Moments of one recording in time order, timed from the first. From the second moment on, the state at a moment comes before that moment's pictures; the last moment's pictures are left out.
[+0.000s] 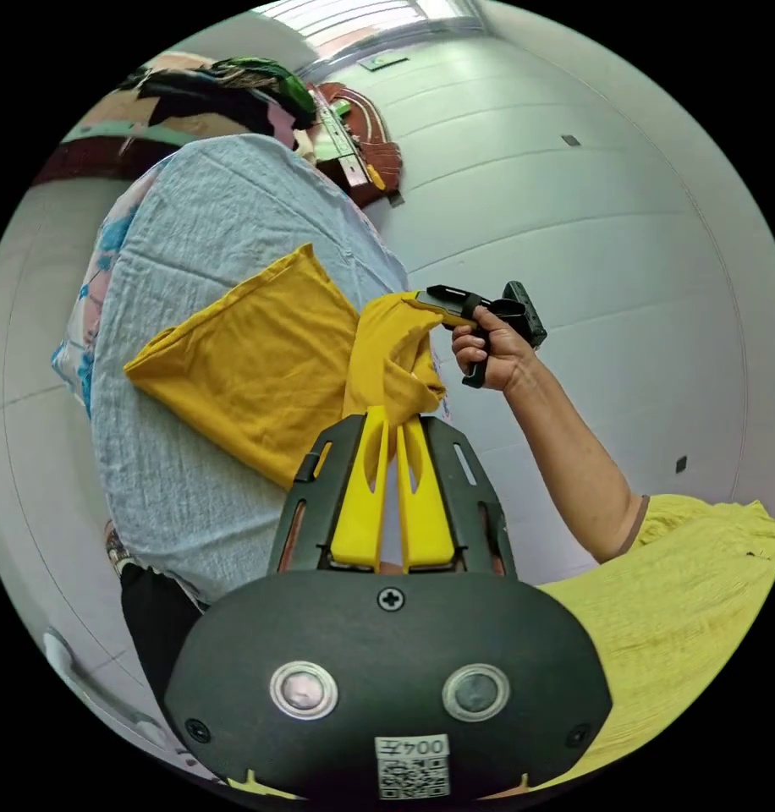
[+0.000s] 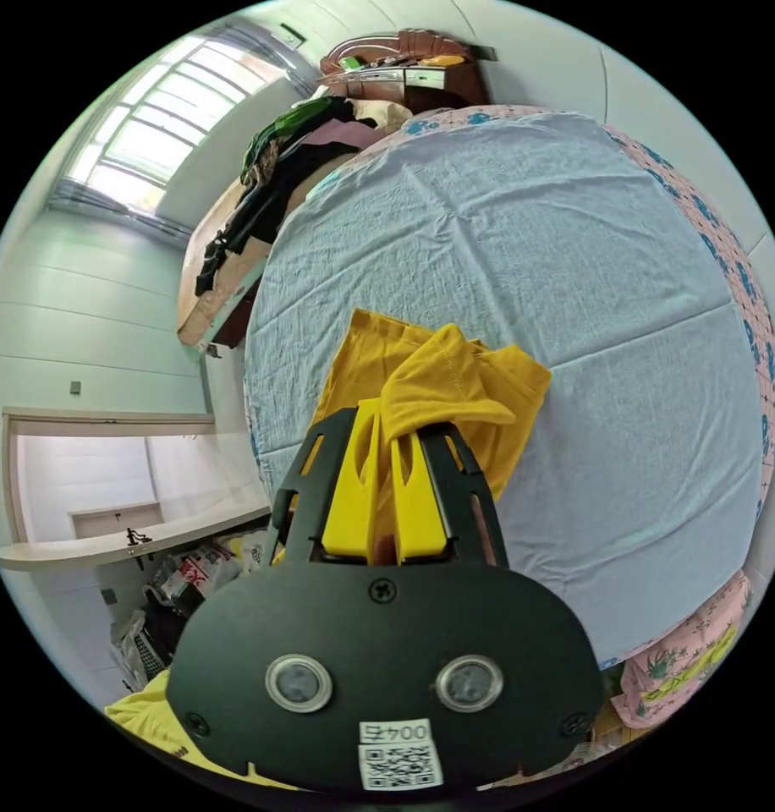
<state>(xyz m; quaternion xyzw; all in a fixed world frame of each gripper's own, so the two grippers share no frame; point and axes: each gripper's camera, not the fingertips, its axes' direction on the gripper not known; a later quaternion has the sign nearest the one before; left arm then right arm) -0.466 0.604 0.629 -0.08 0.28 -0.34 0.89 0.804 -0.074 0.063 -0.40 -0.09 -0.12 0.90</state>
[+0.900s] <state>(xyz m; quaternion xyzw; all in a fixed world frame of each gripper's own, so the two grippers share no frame) -0.718 0.724 0.665 -0.09 0.37 -0.50 0.78 0.588 0.129 0.308 -0.47 0.11 -0.22 0.85</state>
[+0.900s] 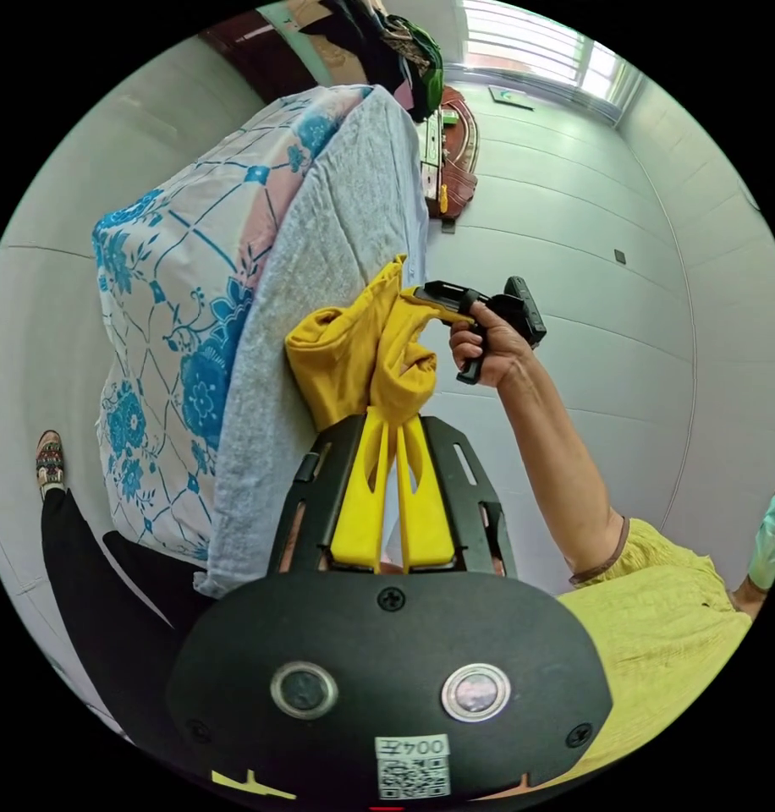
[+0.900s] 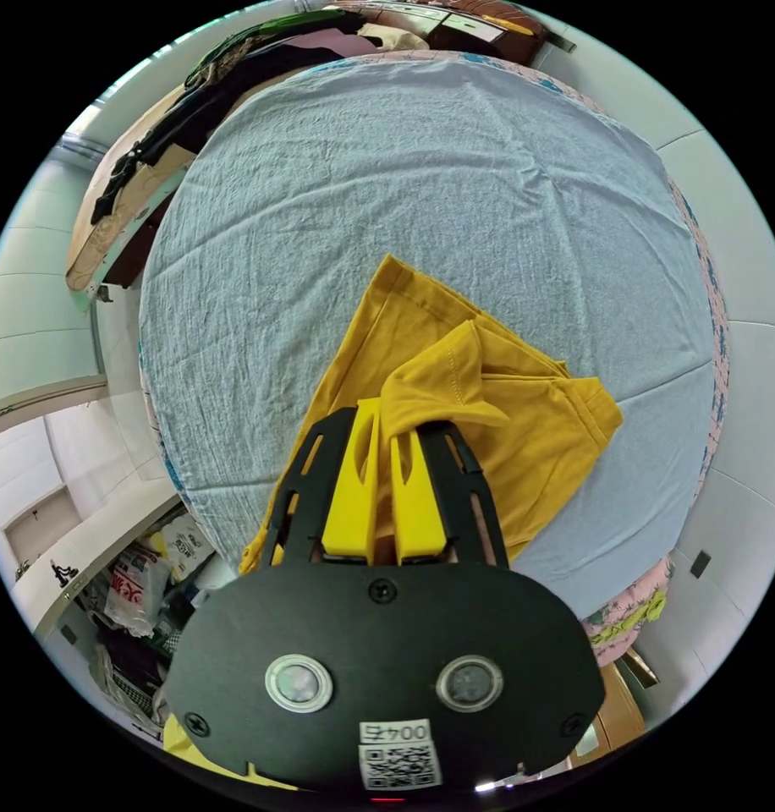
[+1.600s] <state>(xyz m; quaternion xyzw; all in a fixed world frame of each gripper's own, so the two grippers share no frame) -0.790 0.756 0.674 -0.10 0.38 -0.56 0.73 0.494 0.196 0.353 -0.50 0.27 -0.40 0.72</state>
